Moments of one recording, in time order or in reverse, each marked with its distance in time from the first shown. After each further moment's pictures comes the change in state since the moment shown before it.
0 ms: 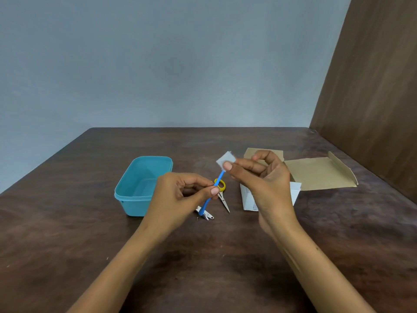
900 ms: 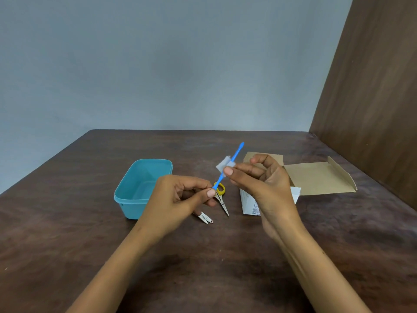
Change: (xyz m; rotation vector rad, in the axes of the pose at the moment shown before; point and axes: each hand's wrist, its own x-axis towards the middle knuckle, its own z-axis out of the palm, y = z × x) left_hand 0.000 0.002 -0.006 -0.009 -0.052 -0.010; right_hand 0.001 -0.003 -0.003 0.025 -0.071 0.054
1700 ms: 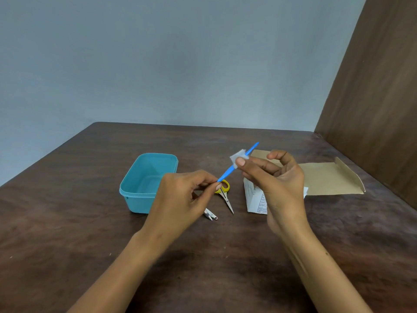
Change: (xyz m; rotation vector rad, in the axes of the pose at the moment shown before) left_hand -0.003 -0.003 0.004 0.458 0.206 0.395; right_hand 0.000 -0.001 0.004 -0.034 0.114 -0.087
